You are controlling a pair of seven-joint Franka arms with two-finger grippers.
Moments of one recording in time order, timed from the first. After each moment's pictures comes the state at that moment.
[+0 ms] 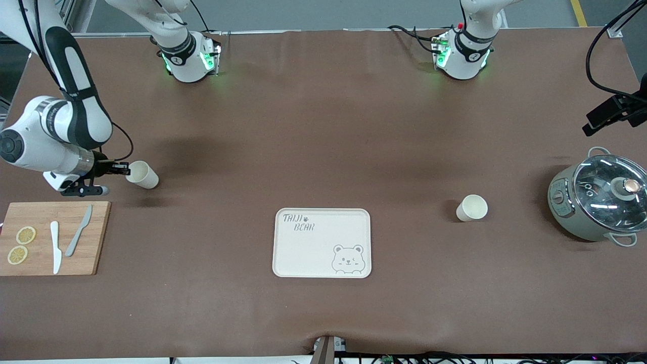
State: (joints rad) left arm 0.38 -0.06 -0.34 -1.57 0.00 1.58 -0.15; right arm -0.12 0.27 -0.13 -2.21 0.07 2.24 -0.31
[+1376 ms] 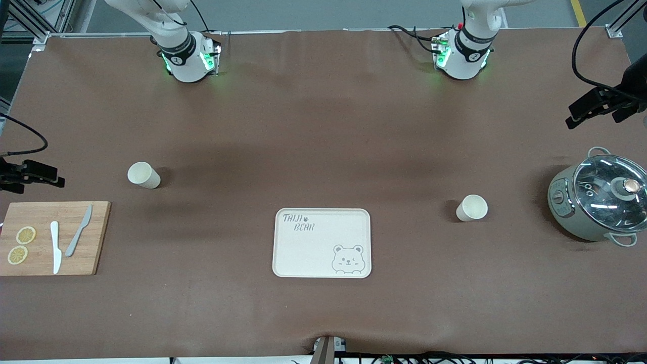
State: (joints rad) left arm 0.11 -0.05 -0.14 -1.56 0.00 1.53 -0.16; right arm -0.09 0.28 -0.09 -1.34 0.08 1.57 -0.31
